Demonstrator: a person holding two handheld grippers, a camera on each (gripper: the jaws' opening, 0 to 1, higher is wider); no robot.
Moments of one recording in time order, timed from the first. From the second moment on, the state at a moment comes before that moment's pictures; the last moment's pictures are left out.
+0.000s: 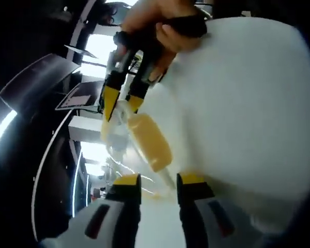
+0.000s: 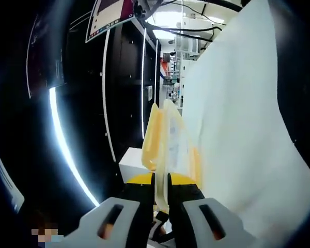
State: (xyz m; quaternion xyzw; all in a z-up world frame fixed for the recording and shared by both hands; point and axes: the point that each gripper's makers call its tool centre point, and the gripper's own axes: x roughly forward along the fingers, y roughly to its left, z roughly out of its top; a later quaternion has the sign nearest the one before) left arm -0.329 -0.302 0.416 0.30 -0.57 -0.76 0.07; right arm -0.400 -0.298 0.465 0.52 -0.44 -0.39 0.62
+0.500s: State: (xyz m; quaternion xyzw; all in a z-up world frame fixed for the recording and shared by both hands) left arm -0.323 -0.316 0.424 0.30 -0.61 -0.73 0.07; right arm -0.404 -0.298 0.453 0.52 -0.43 -0.40 0.62
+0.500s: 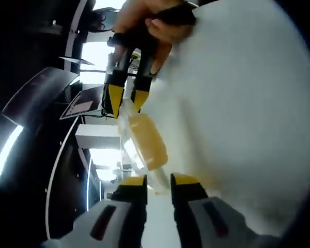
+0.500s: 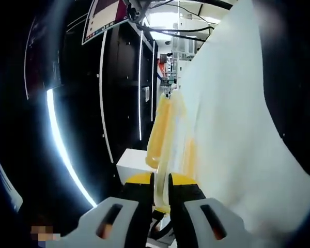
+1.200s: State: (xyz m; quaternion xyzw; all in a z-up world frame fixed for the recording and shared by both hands) left arm -0.298 -0.329 0.433 0.32 -0.65 -0.69 0.05; right arm -0.367 -0.288 0.434 0.55 -0.34 -0.40 0.64
